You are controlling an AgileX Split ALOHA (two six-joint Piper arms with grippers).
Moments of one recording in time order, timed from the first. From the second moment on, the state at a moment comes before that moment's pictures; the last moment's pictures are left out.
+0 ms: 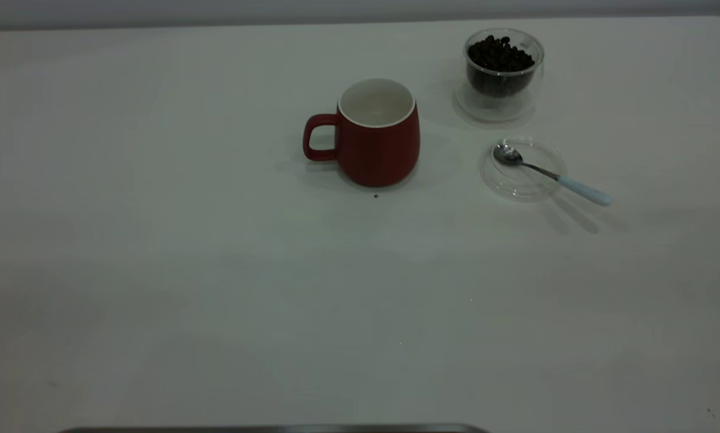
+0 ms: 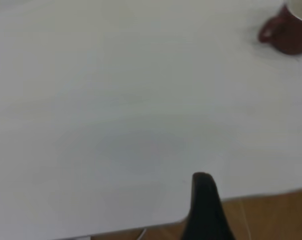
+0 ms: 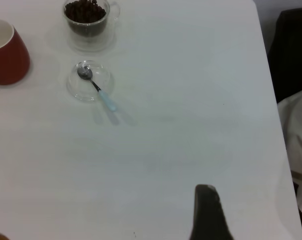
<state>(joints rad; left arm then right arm) -0.15 0.02 -0.55 0.01 1.15 -0.05 0.14 -0.02 -0.48 -0.09 1.14 0.06</state>
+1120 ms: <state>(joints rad) -0.07 -0.02 -0.49 0.04 1.14 -0.04 0.14 -0.02 -0.48 -0.09 1.14 0.06</state>
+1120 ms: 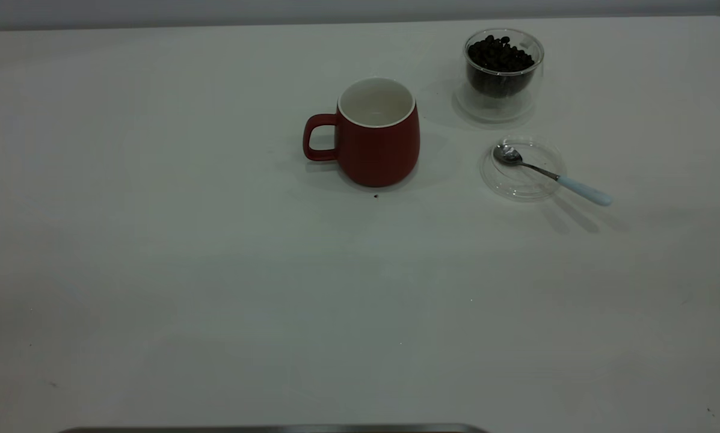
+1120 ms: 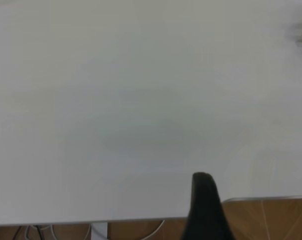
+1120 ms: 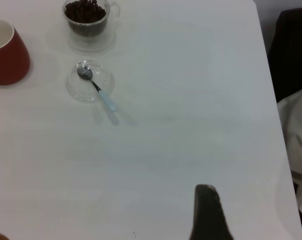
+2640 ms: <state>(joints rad) -0.07 -0.02 -0.49 0.04 1.14 -0.04 0.08 1.60 -0.58 1.38 0.39 -0.75</state>
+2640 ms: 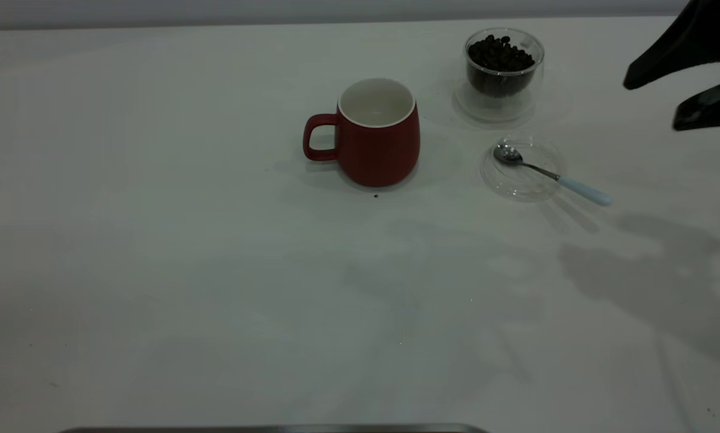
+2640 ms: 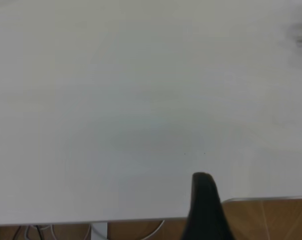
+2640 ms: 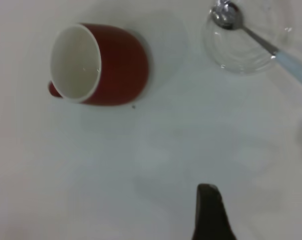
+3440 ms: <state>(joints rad) -0.07 -0.02 -0.49 0.04 1.14 -0.04 -0.18 2.15 -0.60 1.78 0.72 -1.27</state>
